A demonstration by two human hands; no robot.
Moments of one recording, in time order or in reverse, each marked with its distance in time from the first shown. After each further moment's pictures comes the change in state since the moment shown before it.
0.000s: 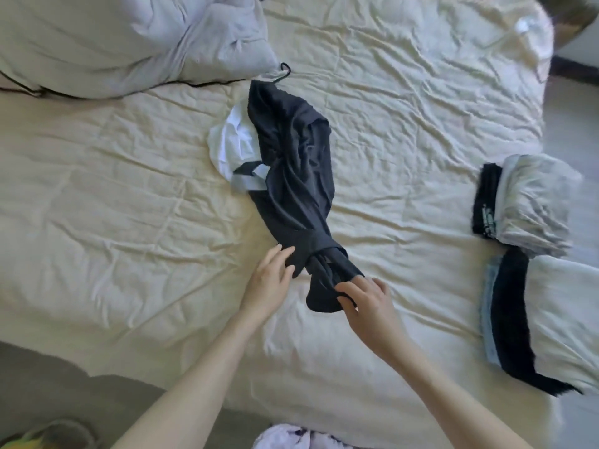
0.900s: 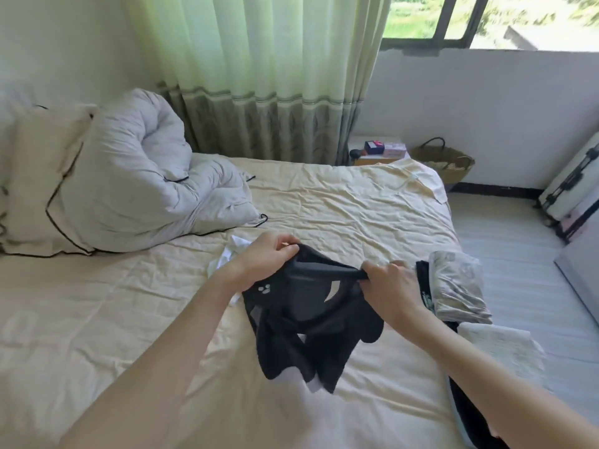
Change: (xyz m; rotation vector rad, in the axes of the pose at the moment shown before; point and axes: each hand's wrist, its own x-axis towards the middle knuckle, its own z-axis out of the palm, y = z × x) left_hand -0.068 0.272 -0.137 -0.105 -0.090 0.305; right_hand -0.006 -0.010 -0.230 -0.451 0.306 0.147
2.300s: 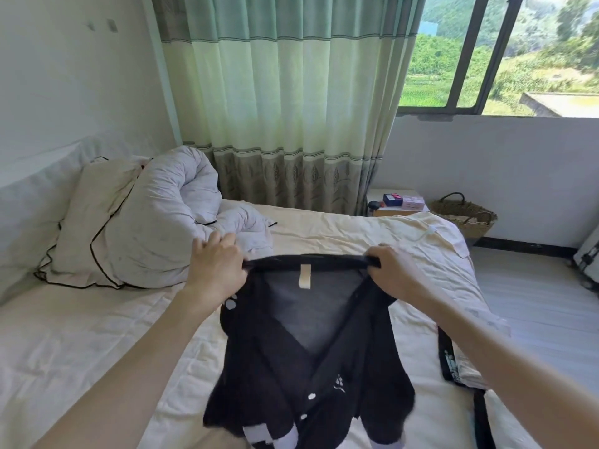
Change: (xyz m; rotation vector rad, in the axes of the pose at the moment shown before) left_hand -0.027 0.017 -0.073 1.255 0.521 -0.118; right_hand 0.073 -0.002 -0.079 0.403 -0.009 -0.147
